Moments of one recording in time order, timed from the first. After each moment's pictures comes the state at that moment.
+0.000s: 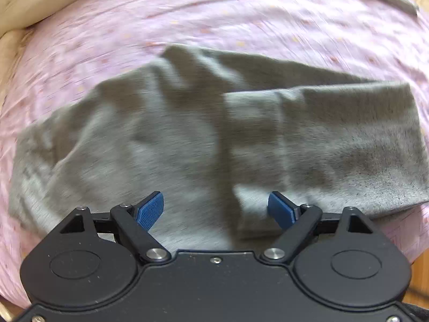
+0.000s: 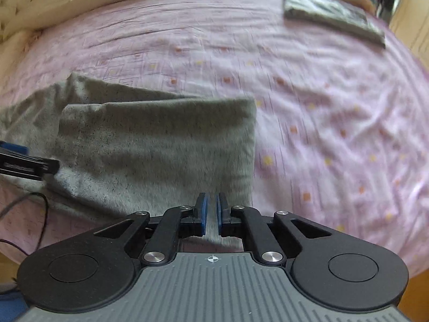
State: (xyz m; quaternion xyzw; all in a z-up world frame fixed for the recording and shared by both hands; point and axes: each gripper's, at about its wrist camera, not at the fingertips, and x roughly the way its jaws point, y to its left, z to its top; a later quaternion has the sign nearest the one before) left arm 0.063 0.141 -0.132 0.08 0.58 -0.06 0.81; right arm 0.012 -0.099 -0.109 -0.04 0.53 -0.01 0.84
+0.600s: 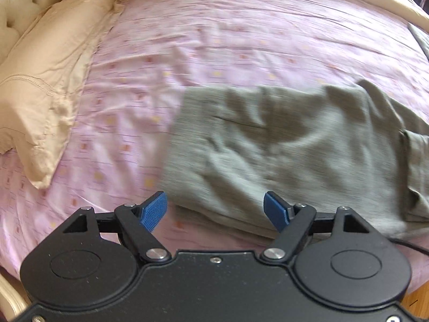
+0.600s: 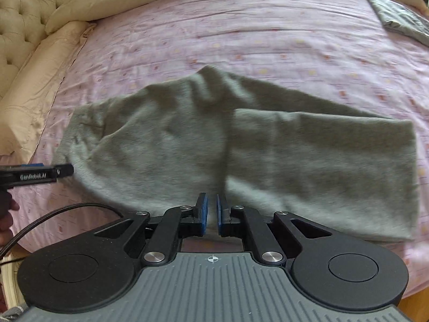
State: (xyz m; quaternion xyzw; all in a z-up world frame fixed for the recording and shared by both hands) left arm 0.067 0.377 -0.113 0.01 0.55 0.02 0.83; right arm 0.040 0.098 -0.102 0.07 0.56 0.07 0.82
